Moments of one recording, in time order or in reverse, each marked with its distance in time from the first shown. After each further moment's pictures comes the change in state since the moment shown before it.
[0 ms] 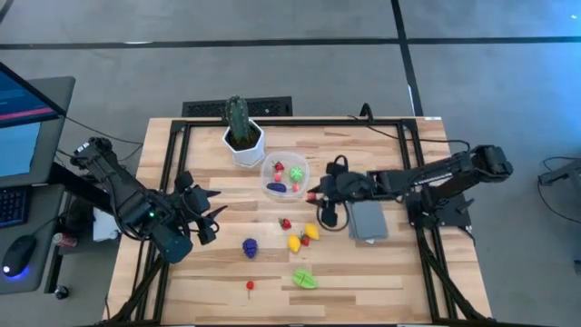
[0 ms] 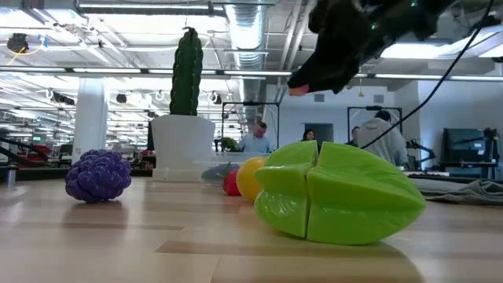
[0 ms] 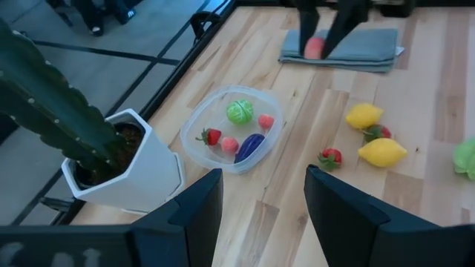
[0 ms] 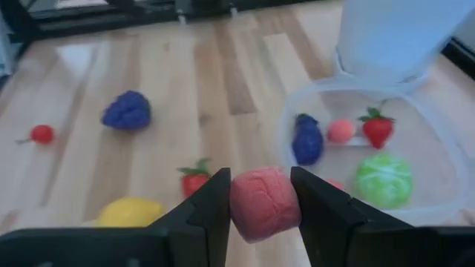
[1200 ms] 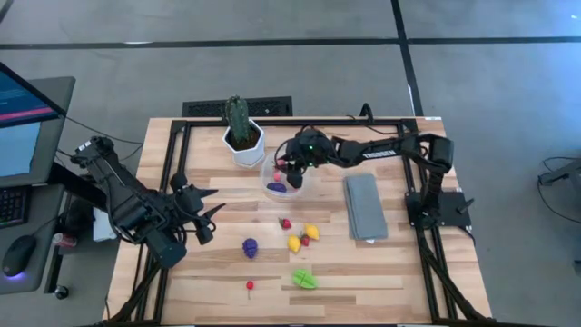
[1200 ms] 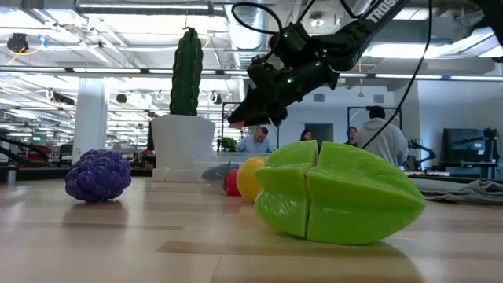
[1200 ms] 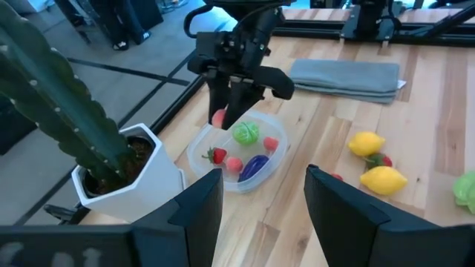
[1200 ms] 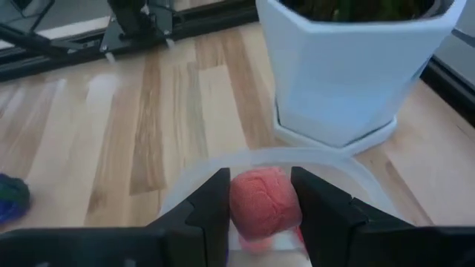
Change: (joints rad) left arm -0.058 0.000 0.000 -0.042 -0.111 -0.123; right arm -0.362 0.475 0.364 0.135 -0.339 -0.121
